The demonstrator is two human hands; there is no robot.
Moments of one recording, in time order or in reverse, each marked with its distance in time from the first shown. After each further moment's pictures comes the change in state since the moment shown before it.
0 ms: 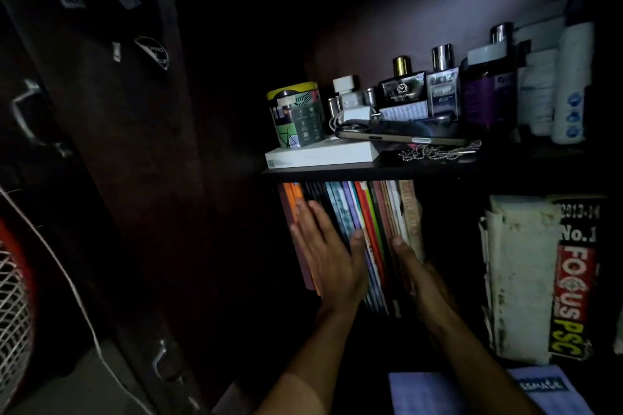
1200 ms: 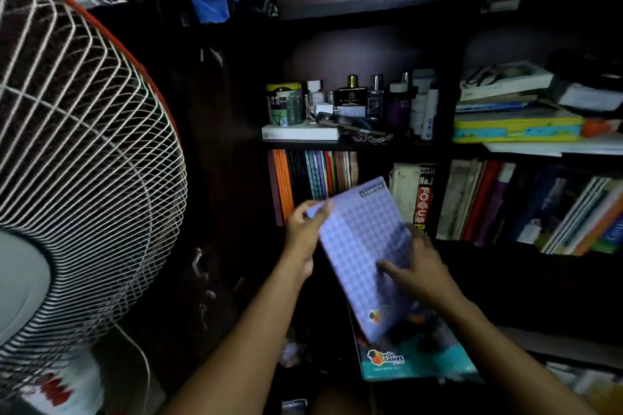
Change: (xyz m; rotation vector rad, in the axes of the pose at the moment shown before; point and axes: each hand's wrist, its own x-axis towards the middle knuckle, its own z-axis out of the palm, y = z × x) left_hand -0.027 0.071 -0.185 -1.158 -0.525 -0.805; right_hand -0.213 -0.041 -0.074 -1.007 0.191 -0.226
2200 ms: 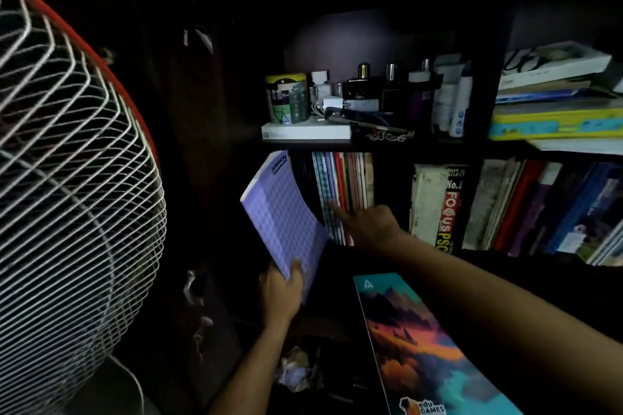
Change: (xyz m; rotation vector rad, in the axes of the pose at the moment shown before) left_hand 0.001 -0.063 -0.079 0.680 0.328 0.078; right_hand 0.134 -0.088 0.065 -1.036 -0.162 -0.435
